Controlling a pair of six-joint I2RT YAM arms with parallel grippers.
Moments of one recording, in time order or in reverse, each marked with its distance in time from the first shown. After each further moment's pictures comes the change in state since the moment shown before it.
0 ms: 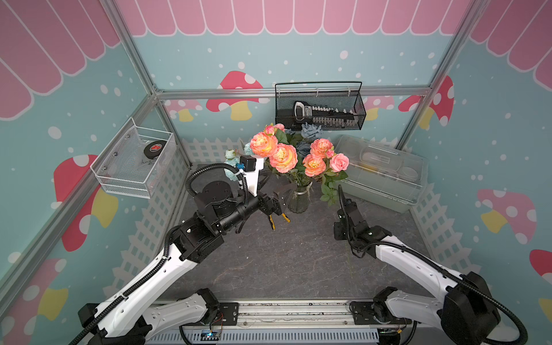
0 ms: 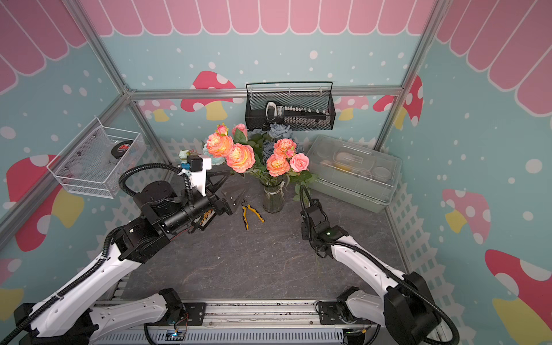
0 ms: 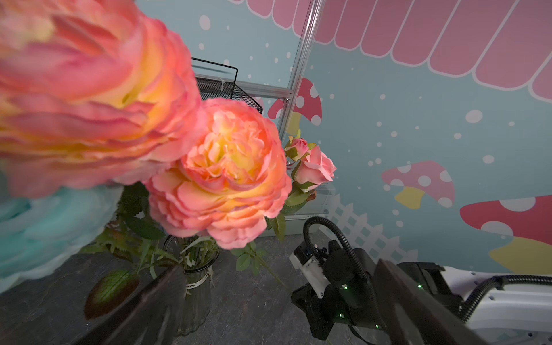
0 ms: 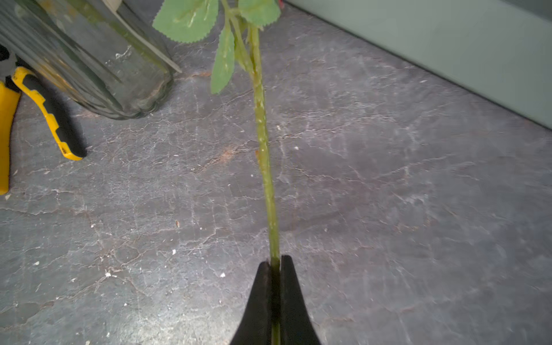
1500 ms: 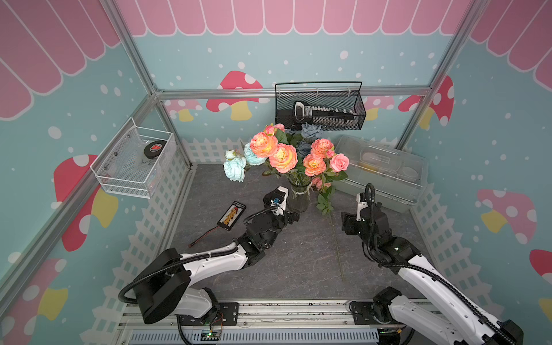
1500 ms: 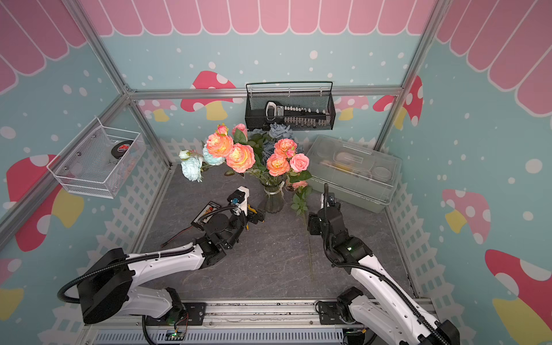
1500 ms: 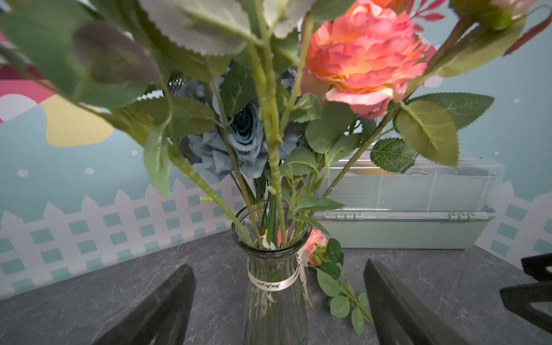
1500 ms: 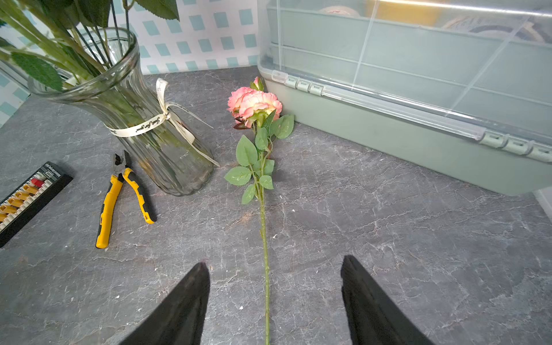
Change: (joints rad) left arm -0.115 0.407 -0.570 1.146 -0.491 0.373; right arm -0.032 -0.364 -0.009 0.005 0.041 -0.034
